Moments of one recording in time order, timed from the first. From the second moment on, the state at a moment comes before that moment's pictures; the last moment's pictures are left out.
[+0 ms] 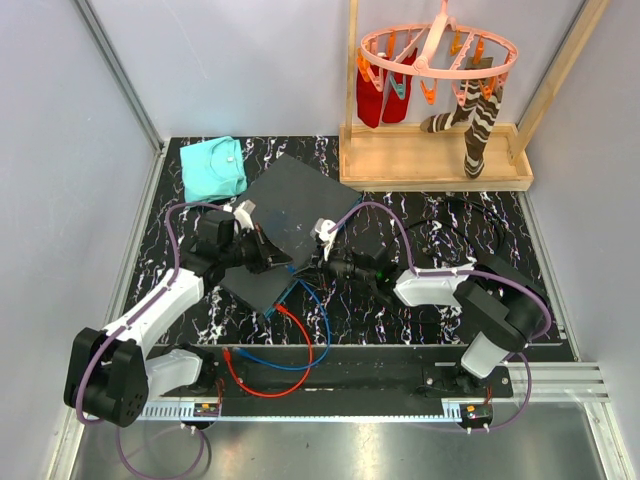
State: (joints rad) left arm -0.31 1.13 0.65 -0.17 0.55 -0.79; right arm 0.86 1.65 0.70 0.75 -0.44 0.17
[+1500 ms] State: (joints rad) left arm -0.02 1.60 1.08 -0.40 -0.10 -0.46; right arm 1.08 1.81 1.02 0.02 -0.09 -0.15
